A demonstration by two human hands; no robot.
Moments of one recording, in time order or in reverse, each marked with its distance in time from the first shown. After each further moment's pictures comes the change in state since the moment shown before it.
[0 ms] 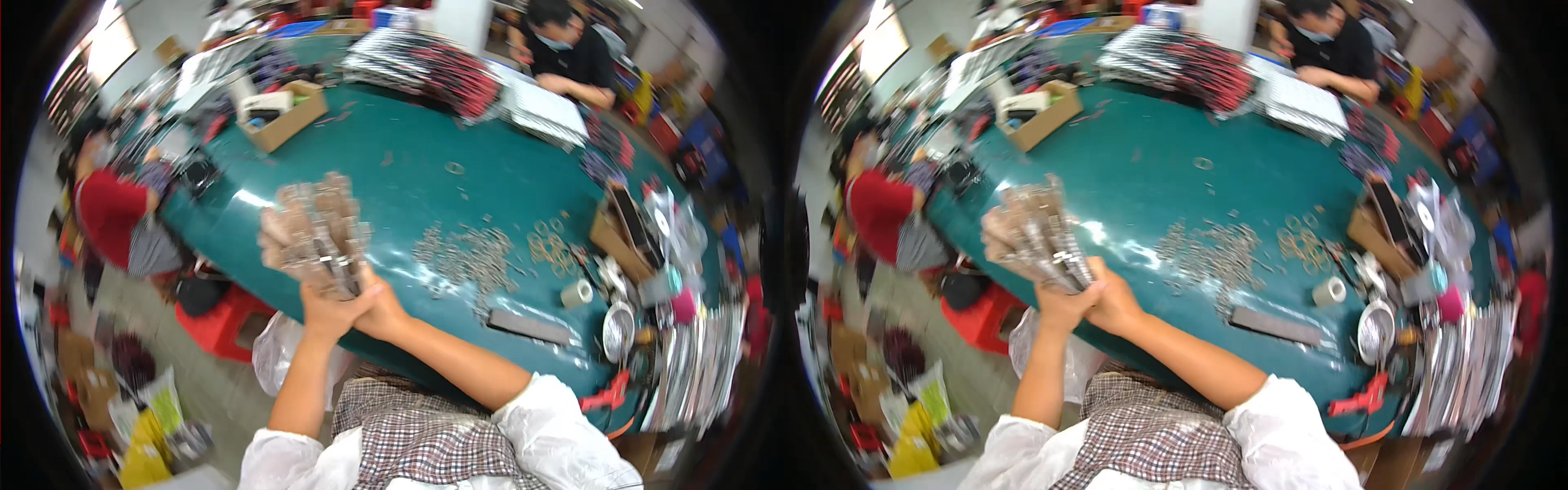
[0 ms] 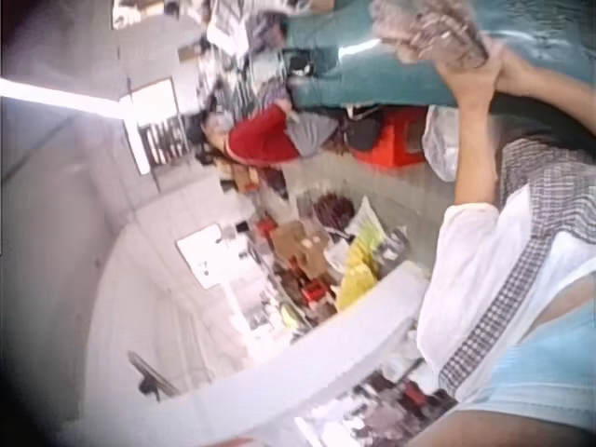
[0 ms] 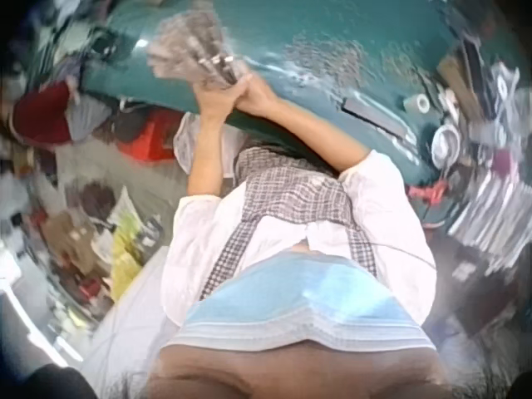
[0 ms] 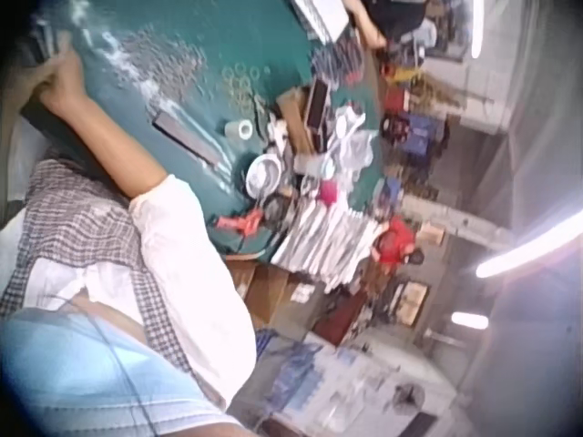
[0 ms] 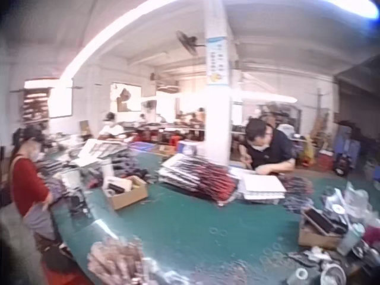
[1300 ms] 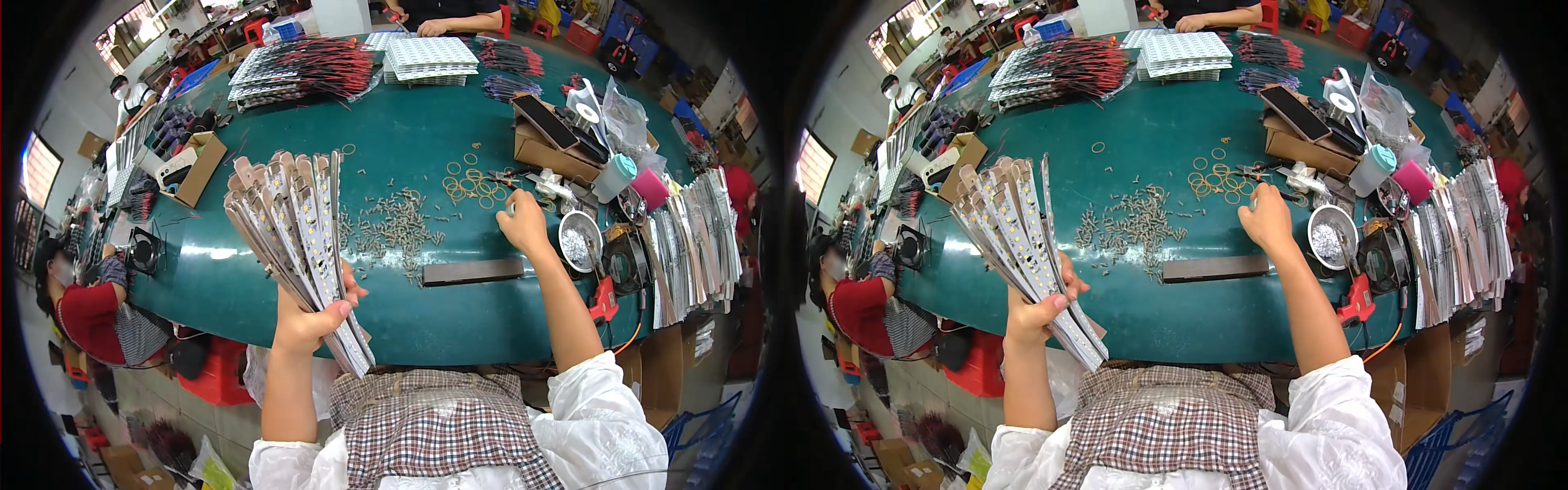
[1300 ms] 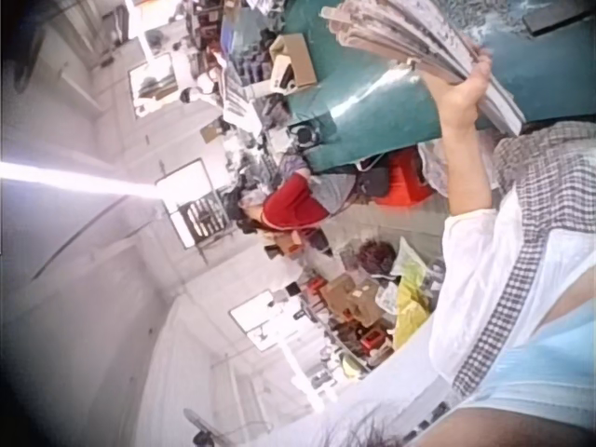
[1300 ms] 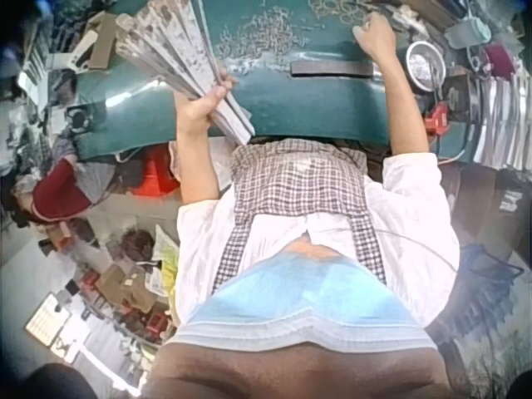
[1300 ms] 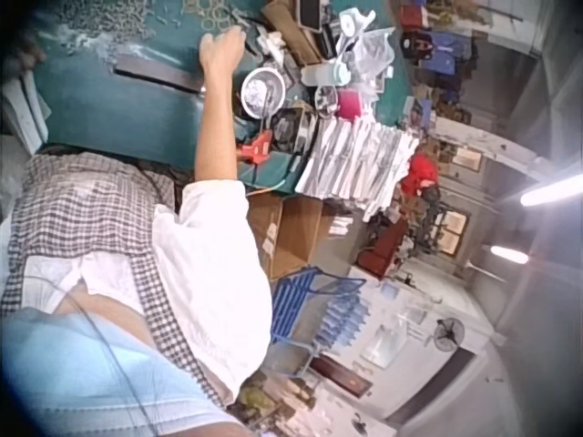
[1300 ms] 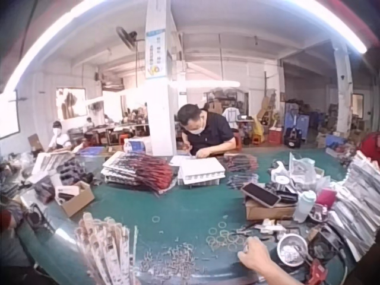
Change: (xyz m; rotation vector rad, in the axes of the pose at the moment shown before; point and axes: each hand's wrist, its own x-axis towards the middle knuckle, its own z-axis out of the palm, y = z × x) left_hand -0.009 0.062 0.074 -0.489 -0.642 -0.244; right_hand -0.152 -0.001 -0.332 -1.008 0.620 0.628
